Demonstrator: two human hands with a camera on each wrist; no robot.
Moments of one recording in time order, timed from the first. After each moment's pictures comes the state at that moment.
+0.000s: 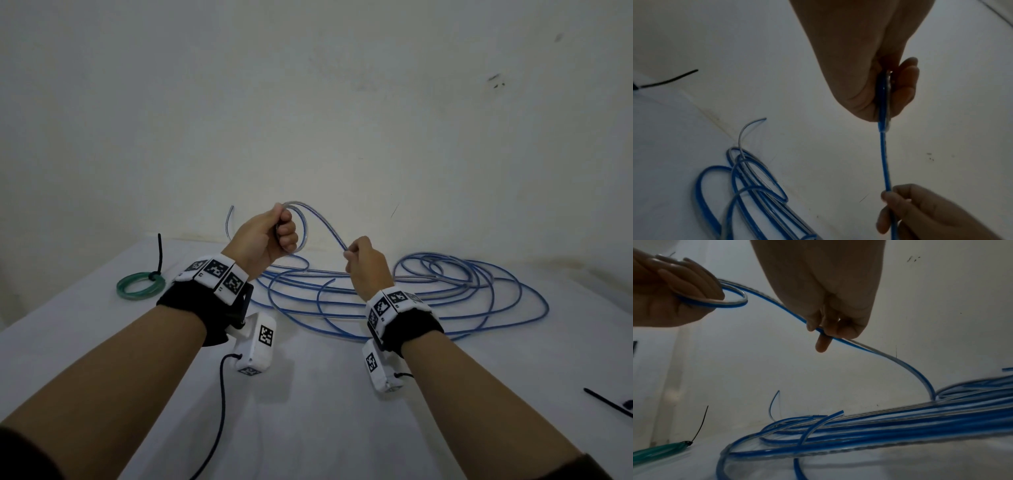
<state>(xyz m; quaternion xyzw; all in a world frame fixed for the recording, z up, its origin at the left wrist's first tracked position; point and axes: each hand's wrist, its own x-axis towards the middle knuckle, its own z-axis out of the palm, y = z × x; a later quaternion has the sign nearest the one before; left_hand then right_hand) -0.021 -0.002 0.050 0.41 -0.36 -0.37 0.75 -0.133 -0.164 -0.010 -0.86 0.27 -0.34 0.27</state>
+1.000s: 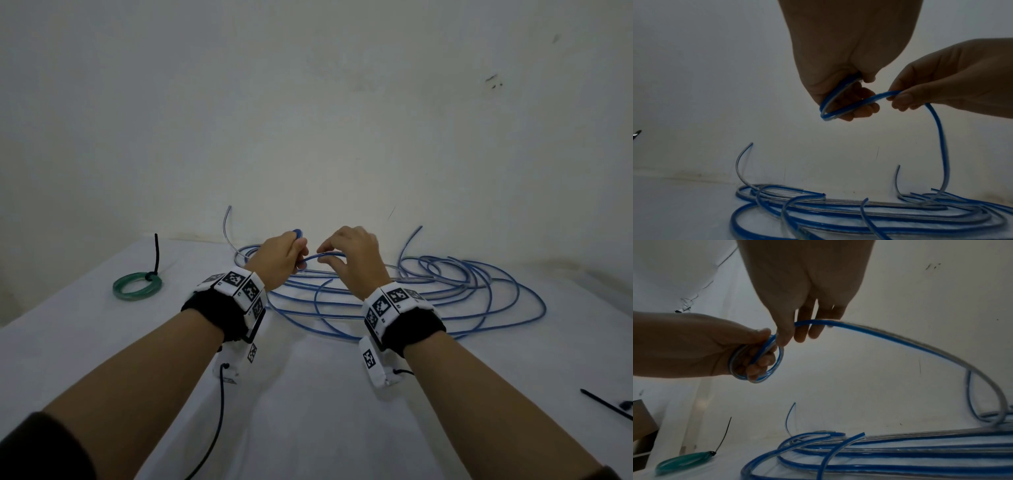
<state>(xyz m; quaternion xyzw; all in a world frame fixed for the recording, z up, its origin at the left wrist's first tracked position) -0.025 -0.023 0.020 0.74 -0.51 -0.03 0.44 -0.140 -0.146 0.011 -0.90 0.07 -0.42 0.06</state>
